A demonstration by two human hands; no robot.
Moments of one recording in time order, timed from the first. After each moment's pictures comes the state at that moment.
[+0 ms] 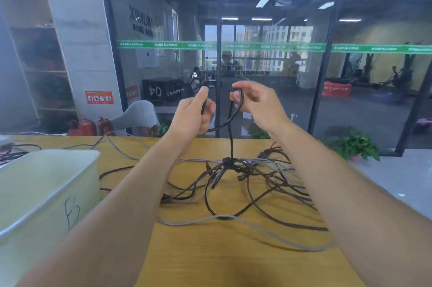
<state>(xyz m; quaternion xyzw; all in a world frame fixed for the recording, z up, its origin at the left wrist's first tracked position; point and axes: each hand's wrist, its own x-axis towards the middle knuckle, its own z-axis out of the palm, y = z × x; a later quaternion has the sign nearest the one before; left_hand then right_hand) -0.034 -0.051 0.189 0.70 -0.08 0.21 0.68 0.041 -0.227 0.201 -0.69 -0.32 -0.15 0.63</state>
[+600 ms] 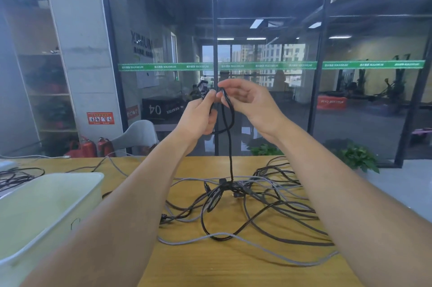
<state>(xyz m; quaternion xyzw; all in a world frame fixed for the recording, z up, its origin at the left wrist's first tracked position) -0.039 -0.071 0.243 0.72 -0.13 0.20 0.65 -0.003 -0.238 0.260 -0.64 -0.46 -0.15 0.59</state>
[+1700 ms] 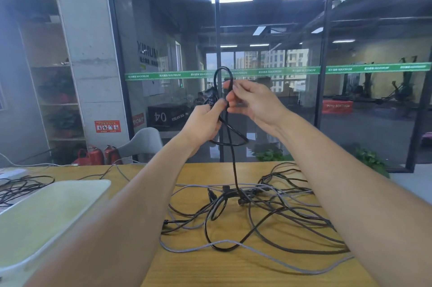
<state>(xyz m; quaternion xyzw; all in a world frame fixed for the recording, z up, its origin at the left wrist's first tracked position) -0.049 -0.078 0.255 0.79 -0.10 0.21 0.57 0.005 -0.236 0.284 -0.62 -0.39 -0.03 0.68</state>
